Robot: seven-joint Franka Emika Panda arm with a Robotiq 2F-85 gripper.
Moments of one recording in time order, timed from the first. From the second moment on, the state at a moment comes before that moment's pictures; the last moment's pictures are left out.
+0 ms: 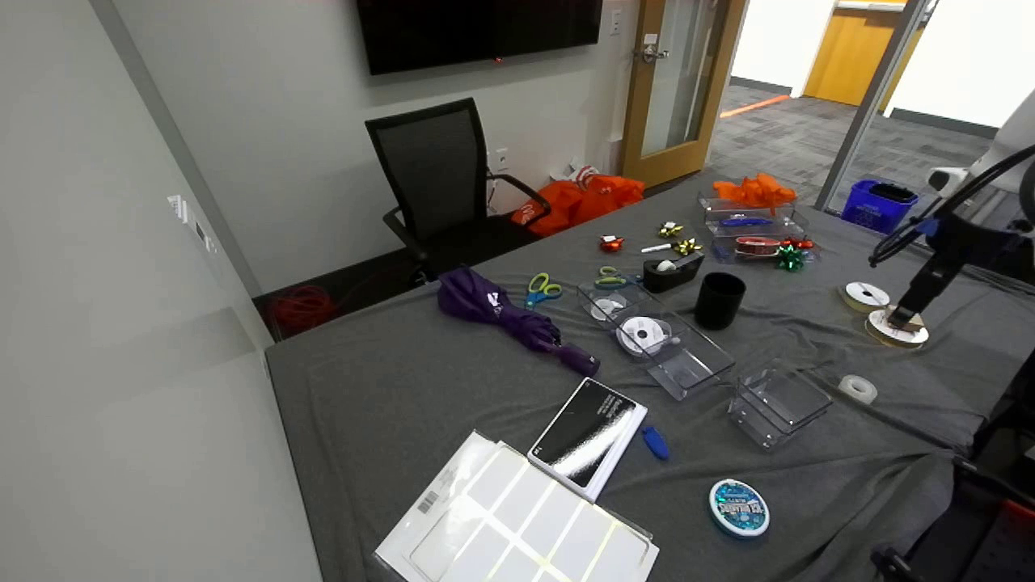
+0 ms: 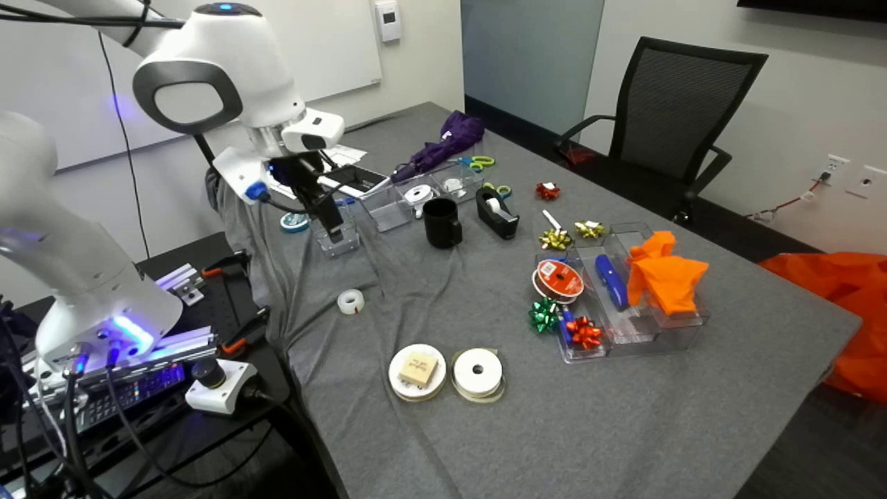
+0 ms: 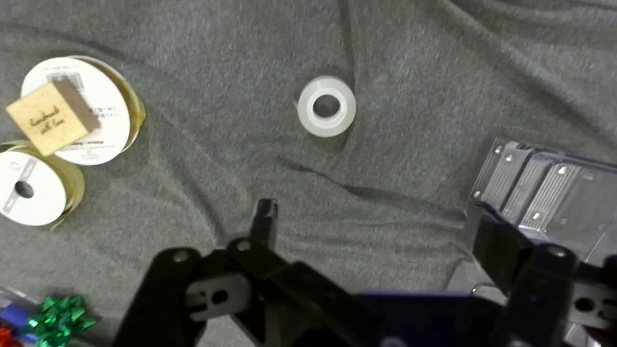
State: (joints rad) arm -0.11 -0.30 -0.31 -2.78 -0.14 2.56 -0.41
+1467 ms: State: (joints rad) arm -0.18 0.26 -0.24 -2.63 -0.06 2.84 -0.48
